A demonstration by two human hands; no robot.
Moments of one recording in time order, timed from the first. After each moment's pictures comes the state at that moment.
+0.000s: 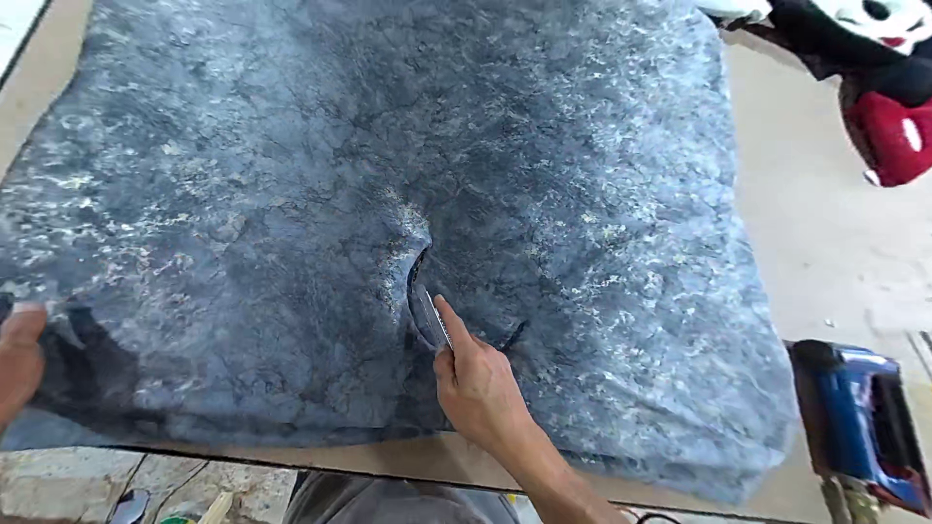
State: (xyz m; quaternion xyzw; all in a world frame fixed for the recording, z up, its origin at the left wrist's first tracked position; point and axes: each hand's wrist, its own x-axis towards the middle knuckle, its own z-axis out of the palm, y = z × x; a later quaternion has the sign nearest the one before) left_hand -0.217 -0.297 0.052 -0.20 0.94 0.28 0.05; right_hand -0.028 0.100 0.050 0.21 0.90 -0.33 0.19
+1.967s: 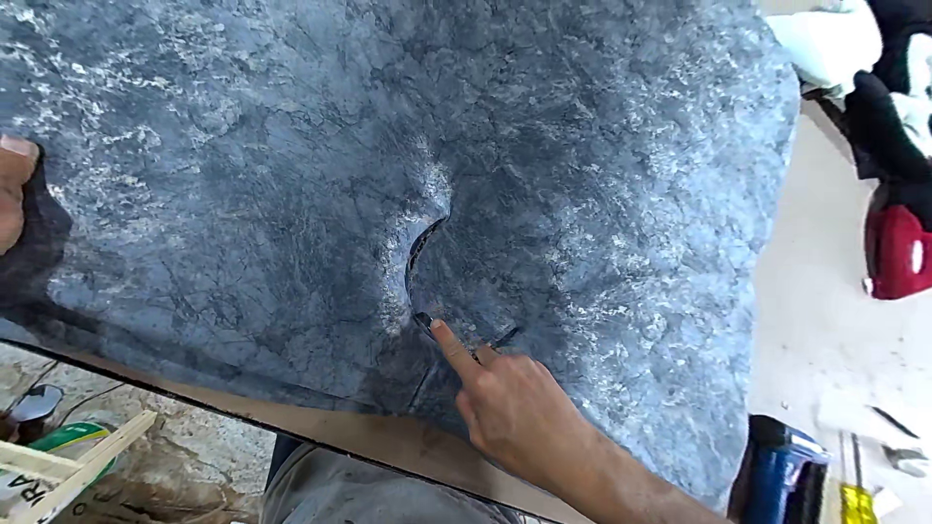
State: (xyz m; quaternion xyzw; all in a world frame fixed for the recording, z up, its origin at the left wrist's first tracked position) left_hand -0.216 -0.291 -0.021 -0.19 0.90 0.39 -0.02; right_hand -0.015 0.155 0.071 -0.14 0.94 -0.06 0.31
